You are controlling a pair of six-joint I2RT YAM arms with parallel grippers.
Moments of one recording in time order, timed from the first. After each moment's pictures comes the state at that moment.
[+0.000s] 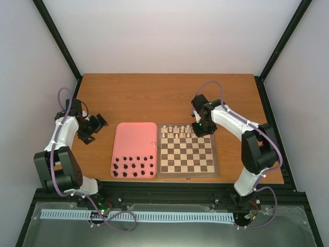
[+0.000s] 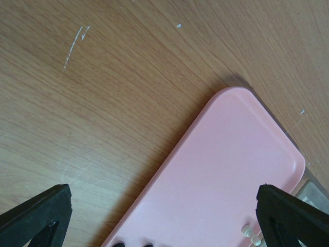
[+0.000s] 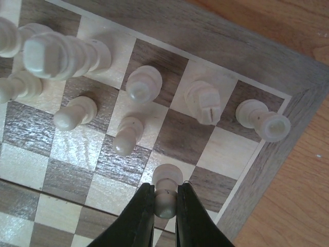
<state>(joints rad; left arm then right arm) 0.27 1.42 1.02 -0.89 0.32 -0.54 0.46 1.72 1.27 -0.99 0.01 0.09</state>
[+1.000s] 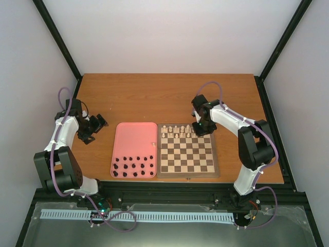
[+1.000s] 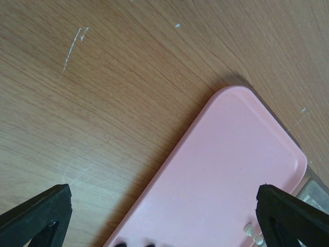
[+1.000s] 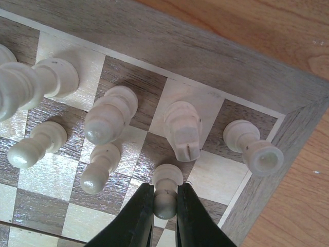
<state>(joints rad) 0.27 1.42 1.02 -0.89 0.32 -0.53 0.43 1.78 1.27 -0.94 0.03 0.09</state>
